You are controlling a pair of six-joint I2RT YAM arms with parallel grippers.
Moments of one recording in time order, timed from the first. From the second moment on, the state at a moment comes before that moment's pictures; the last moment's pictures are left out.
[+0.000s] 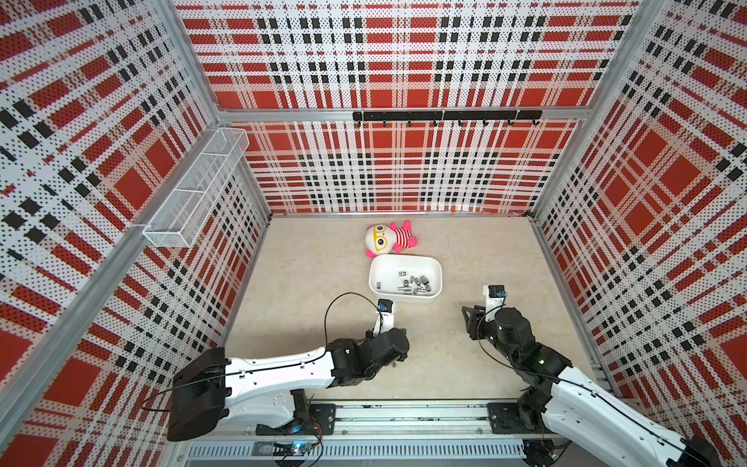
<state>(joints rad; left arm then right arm) -1.25 1.20 0.64 -0.27 -0.52 -0.90 0.62 0.69 0.34 -0.14 0.23 0.45</state>
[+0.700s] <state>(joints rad) -1.43 1.37 0.62 -0.38 -0.59 -1.28 0.62 0.69 0.34 -0.14 0.24 0.45</state>
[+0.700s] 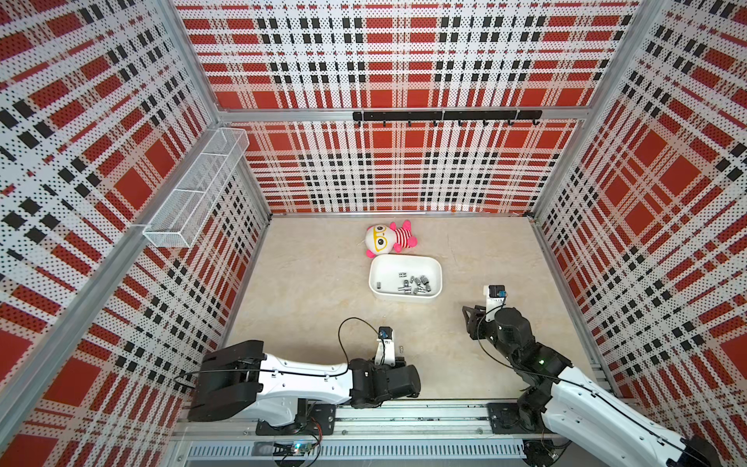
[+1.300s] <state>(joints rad) -1.44 1.51 0.64 -0.38 -0.59 -1.33 0.62 0.69 0.34 -0.15 0.24 0.45</state>
